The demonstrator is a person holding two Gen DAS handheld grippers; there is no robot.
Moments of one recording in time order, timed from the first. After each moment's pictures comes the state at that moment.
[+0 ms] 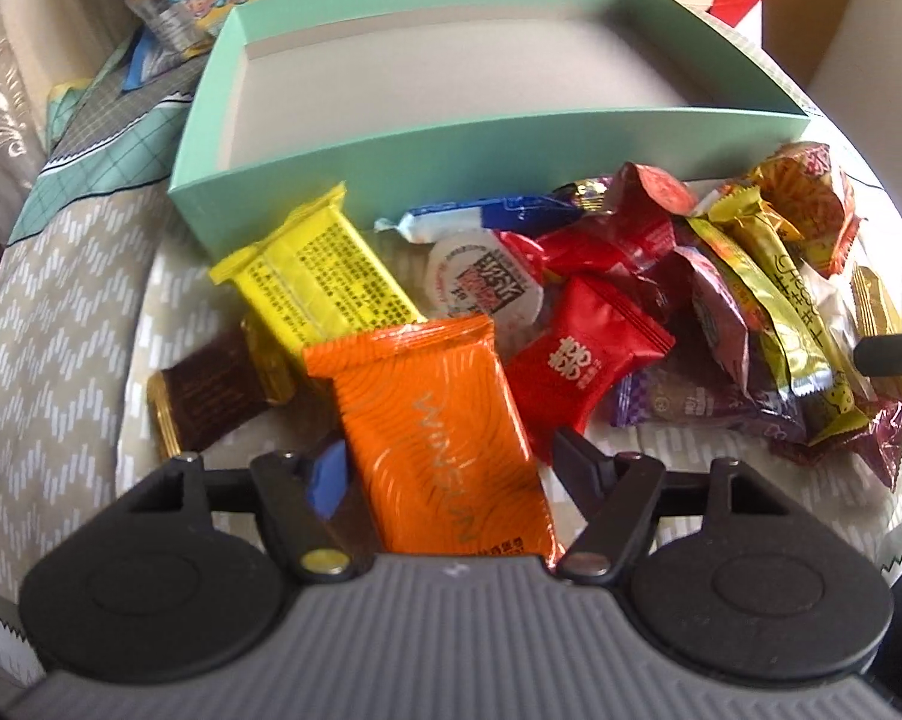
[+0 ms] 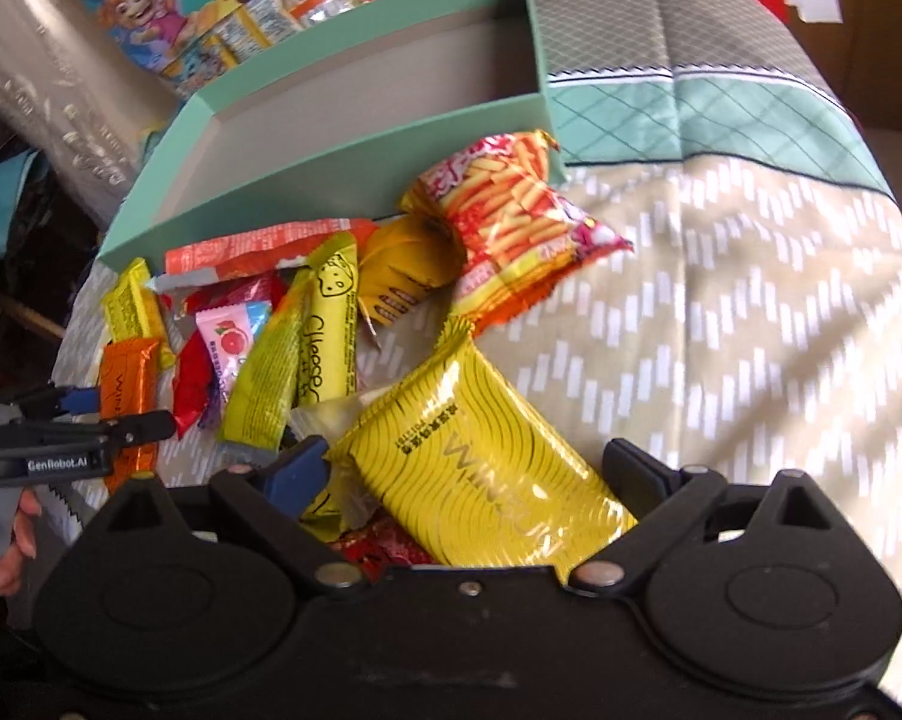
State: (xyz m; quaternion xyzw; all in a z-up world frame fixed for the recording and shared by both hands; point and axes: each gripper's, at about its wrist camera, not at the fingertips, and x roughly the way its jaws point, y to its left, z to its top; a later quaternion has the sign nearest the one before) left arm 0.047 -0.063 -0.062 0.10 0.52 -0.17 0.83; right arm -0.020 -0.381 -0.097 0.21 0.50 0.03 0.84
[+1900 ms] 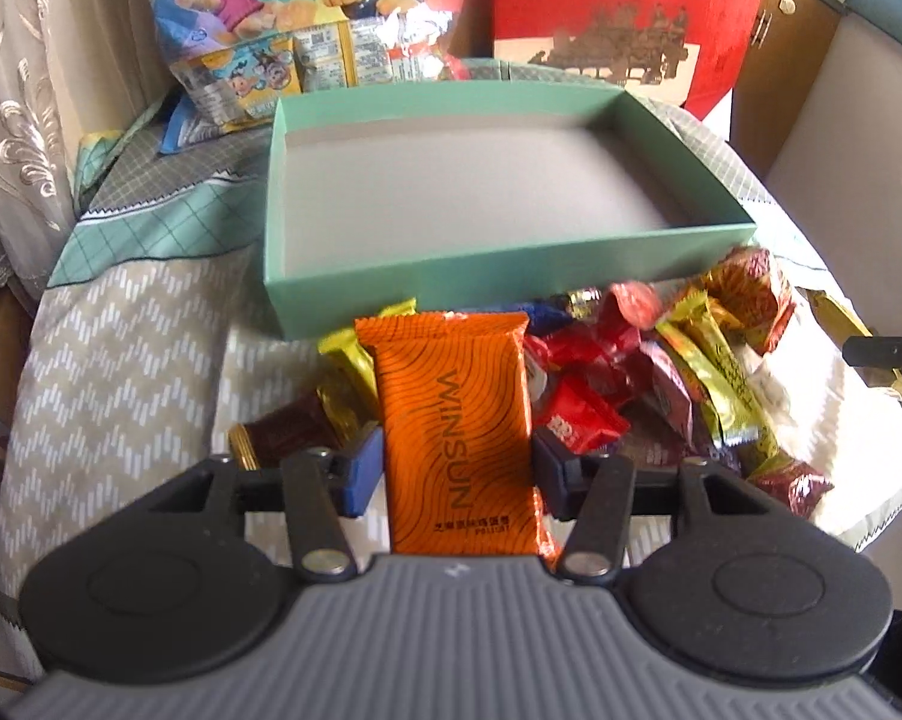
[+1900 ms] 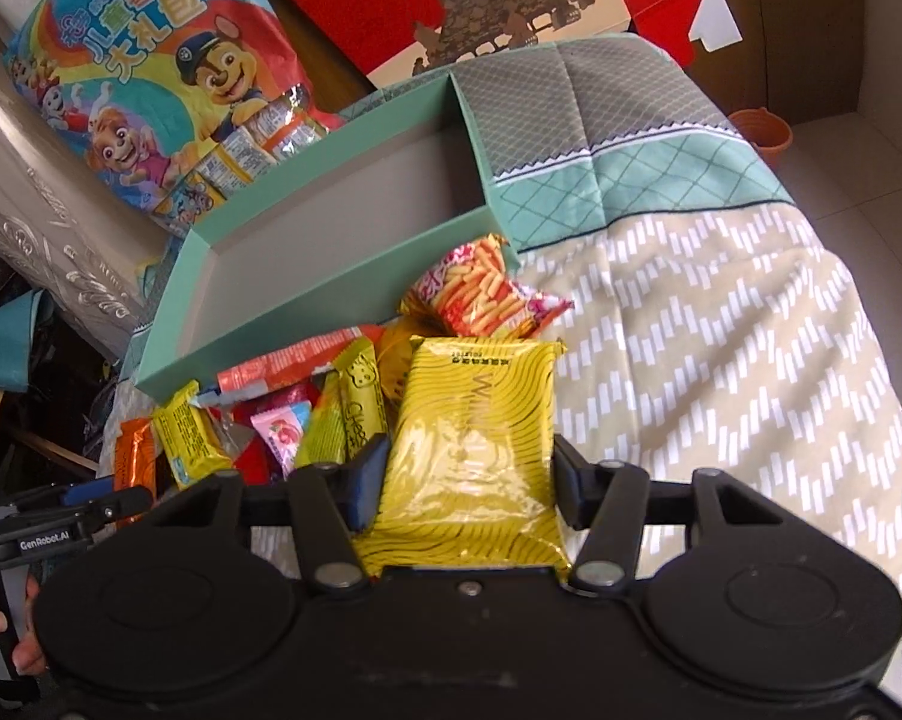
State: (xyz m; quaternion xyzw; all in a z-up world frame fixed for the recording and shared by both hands) left arm 0.040 -0.014 0.012 0.05 0.46 -0.19 0.86; right arm -0.056 -0.401 -0.040 0.25 0.41 0.00 0.87
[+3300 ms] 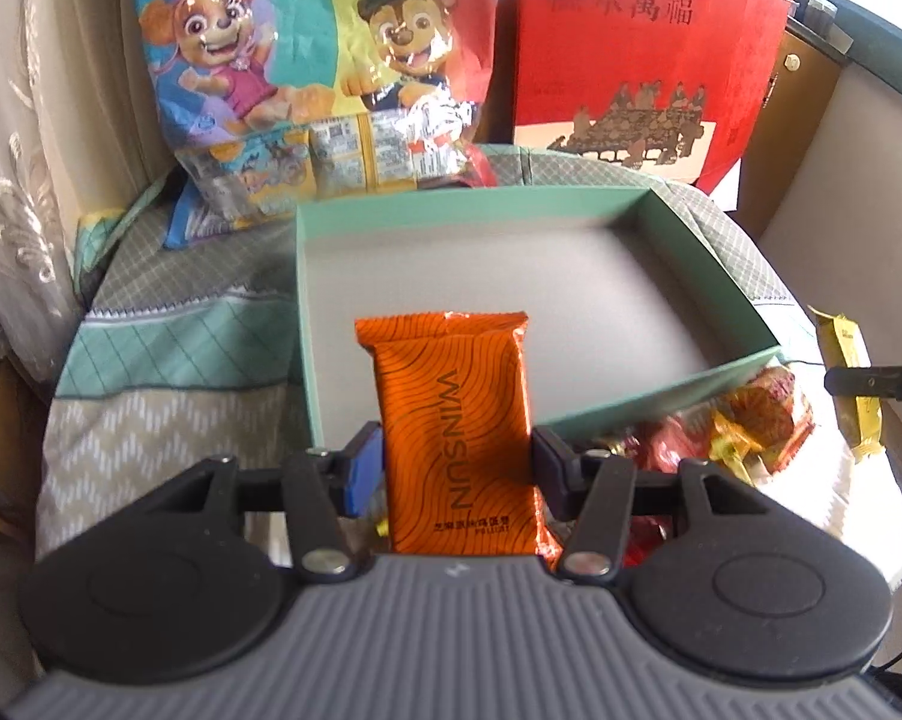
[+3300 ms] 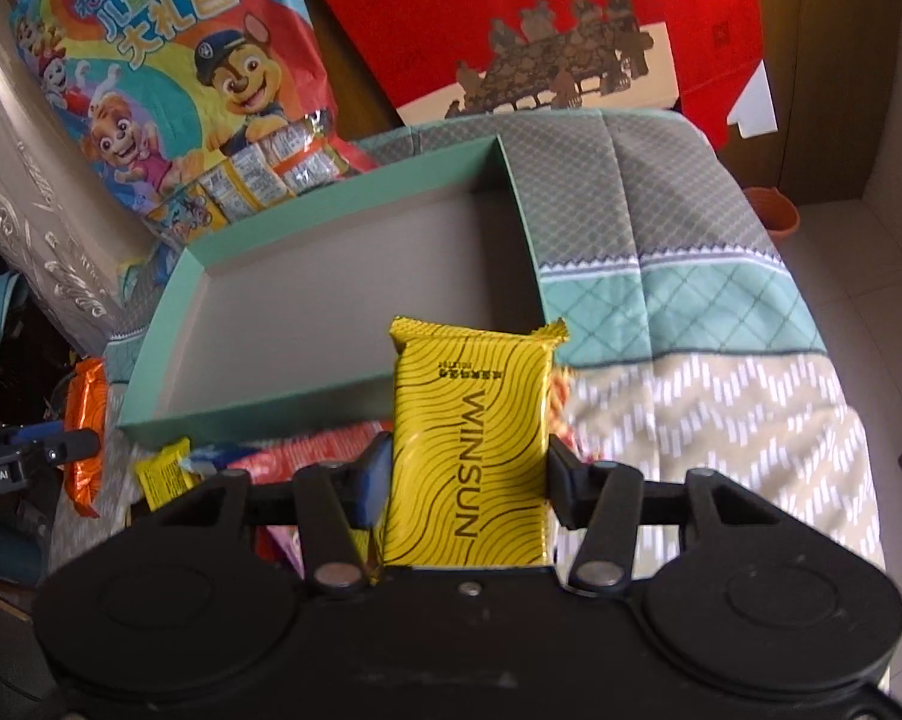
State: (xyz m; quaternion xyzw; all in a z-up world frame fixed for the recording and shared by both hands) left arm 0.119 -0.007 0.047 0.05 0.43 -0.20 0.88; right arm 0.026 -0.379 -0.003 0.17 0.41 -0.01 0.90
